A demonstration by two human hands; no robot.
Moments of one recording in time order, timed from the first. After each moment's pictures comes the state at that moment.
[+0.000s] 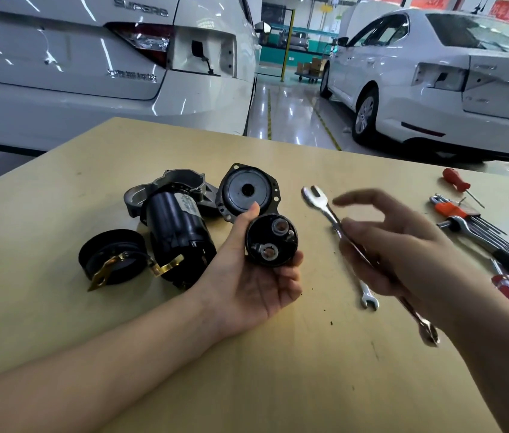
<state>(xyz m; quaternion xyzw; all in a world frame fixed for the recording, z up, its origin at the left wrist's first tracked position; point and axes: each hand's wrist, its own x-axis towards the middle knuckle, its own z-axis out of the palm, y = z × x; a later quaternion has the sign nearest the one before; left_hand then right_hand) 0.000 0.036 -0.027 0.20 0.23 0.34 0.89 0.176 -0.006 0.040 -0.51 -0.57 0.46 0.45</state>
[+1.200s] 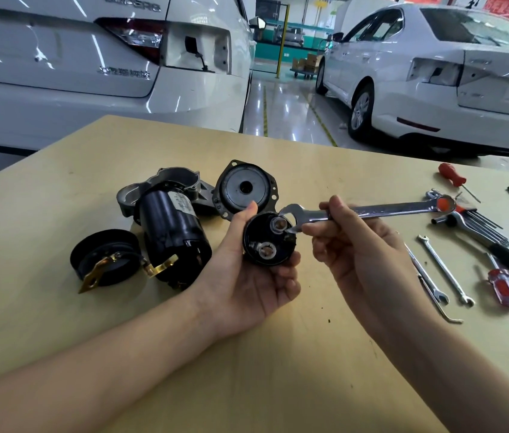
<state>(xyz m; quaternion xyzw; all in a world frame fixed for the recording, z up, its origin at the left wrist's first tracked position) 0.003 0.036 -0.029 0.22 0.23 0.36 0.88 0.143 0.004 0.009 -0.37 -0.40 0.54 0.64</state>
